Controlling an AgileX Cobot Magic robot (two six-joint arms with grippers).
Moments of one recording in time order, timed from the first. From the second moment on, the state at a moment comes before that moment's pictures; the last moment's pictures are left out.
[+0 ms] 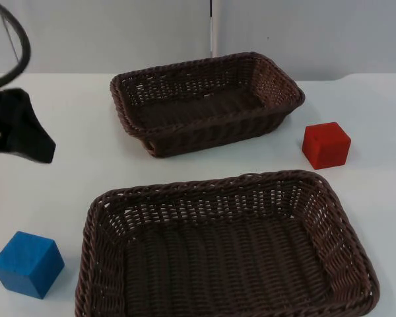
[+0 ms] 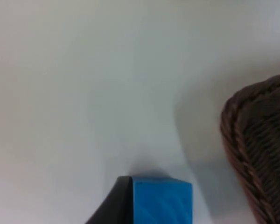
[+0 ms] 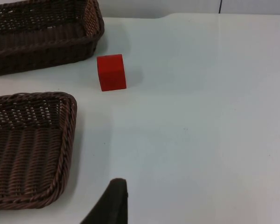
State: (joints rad) right arm 0.11 0.00 -0.52 0.01 1.08 0.00; left arm -0.02 1.36 -0.71 -0.54 0.60 0.50
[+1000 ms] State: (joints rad) right arm 0.11 0.00 -0.52 0.00 1.08 0.00; left arm -0.05 1.64 -0.71 -0.50 0.54 0.35
